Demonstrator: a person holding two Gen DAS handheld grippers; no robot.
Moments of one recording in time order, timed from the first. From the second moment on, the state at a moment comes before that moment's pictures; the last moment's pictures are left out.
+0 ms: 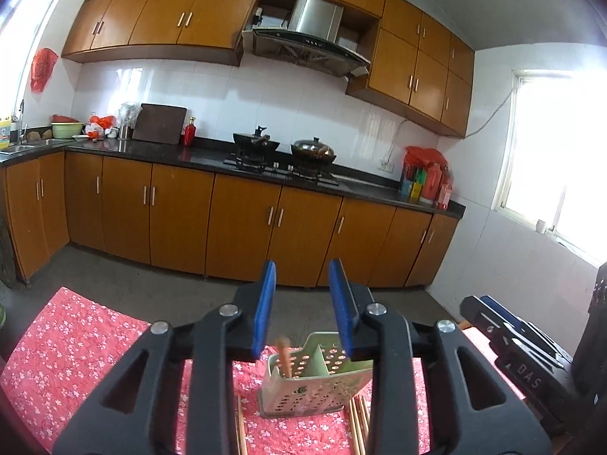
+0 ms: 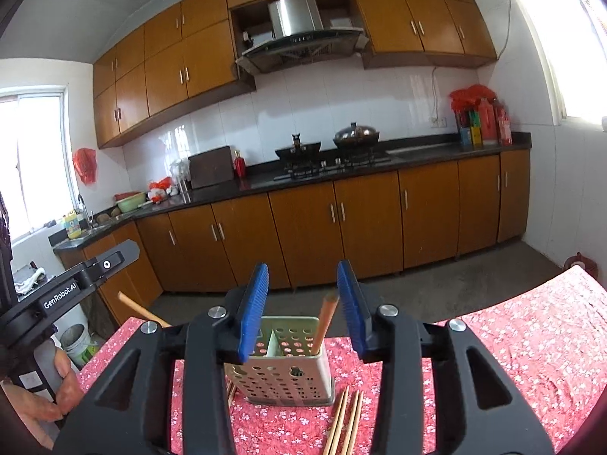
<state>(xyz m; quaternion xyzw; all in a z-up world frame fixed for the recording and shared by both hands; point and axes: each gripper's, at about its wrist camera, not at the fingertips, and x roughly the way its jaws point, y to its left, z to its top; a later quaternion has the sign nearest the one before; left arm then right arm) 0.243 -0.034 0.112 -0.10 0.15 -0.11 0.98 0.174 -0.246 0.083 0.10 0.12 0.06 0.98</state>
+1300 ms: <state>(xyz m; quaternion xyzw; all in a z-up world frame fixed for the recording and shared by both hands) 0.162 0.030 -0.088 -0.06 0.41 -0.09 0.91 0.140 -0.243 -0.118 0.09 0.42 0.04 0.90</state>
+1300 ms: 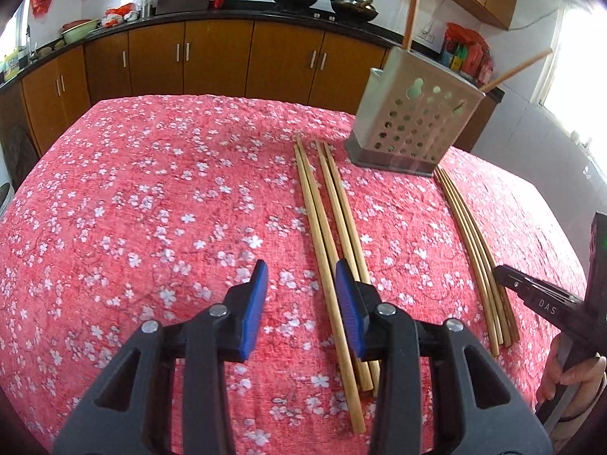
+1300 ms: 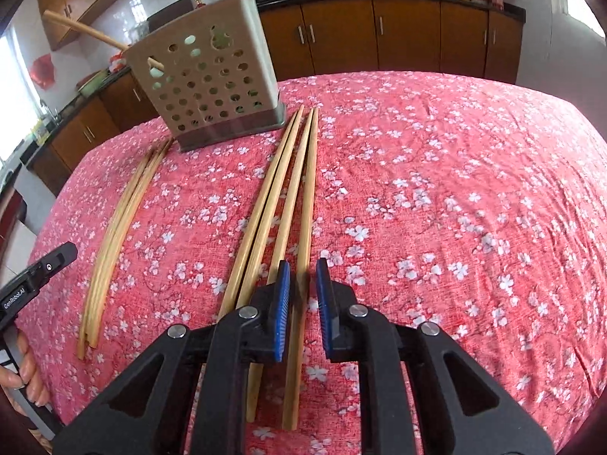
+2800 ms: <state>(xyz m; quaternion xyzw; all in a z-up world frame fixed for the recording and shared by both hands) 0.199 0.071 -0.110 -0.05 0.43 -0.02 0.90 0.159 -0.293 -0.124 0.13 0.40 -0.03 0.91</state>
